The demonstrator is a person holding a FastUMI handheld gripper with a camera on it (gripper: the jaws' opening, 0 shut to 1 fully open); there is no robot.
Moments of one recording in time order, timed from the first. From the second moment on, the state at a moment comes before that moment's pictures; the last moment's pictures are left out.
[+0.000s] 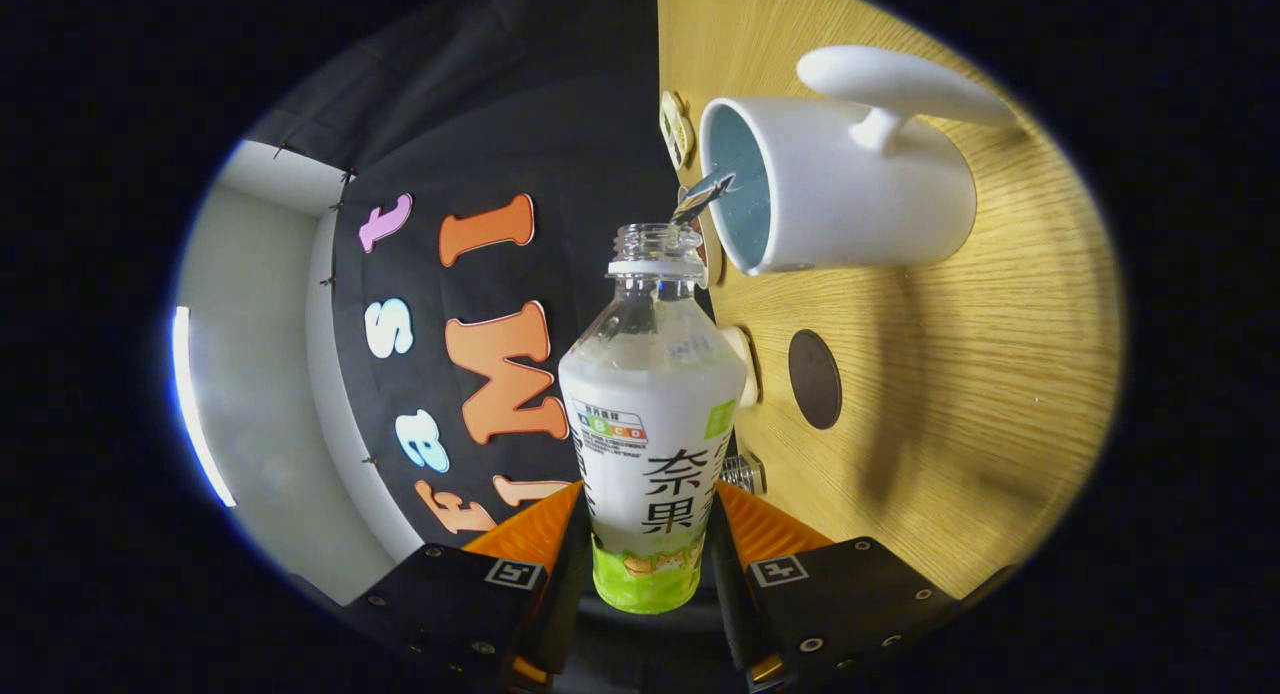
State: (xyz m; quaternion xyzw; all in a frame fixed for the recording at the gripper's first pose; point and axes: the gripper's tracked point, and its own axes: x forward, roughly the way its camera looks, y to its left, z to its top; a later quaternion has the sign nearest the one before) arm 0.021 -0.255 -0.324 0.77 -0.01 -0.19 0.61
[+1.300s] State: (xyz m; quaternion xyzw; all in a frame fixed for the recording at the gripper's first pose) arm 0.022 -0.263 -0.319 0.80 -0.02 -0.19 0.57
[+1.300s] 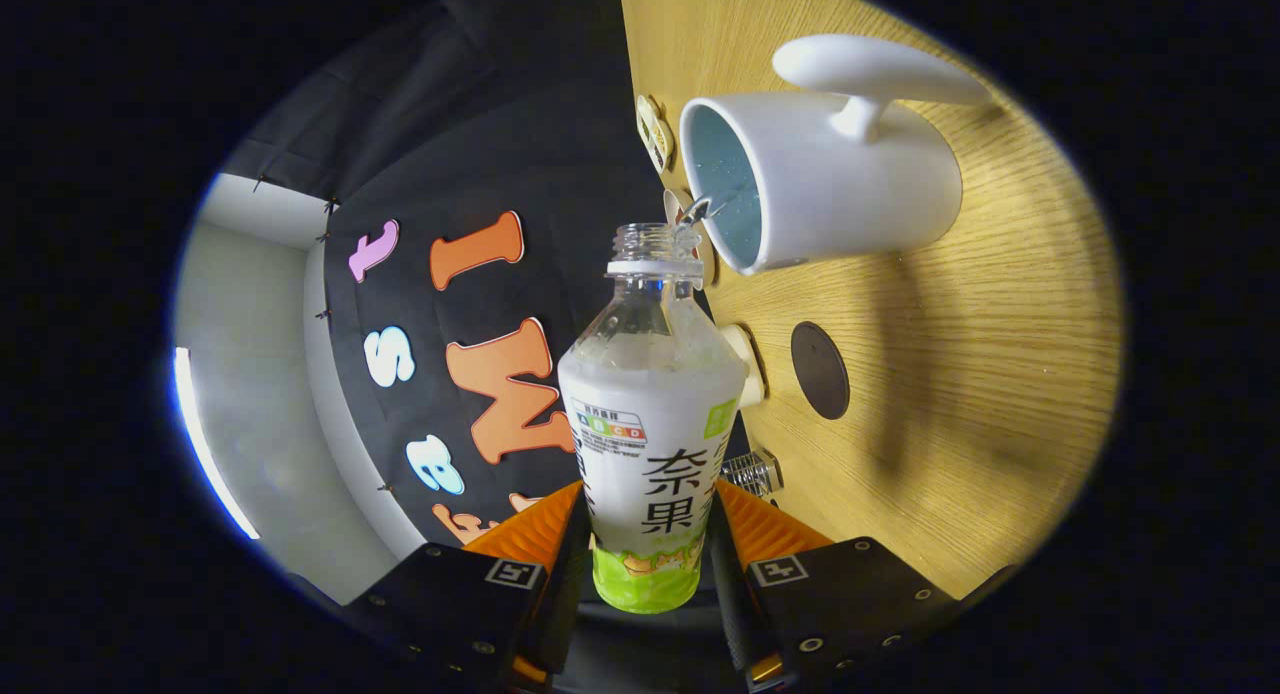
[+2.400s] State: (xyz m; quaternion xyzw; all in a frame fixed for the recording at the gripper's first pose) arm 0.025 -0.268 -0.315 0.81 -0.04 -0.19 0.55
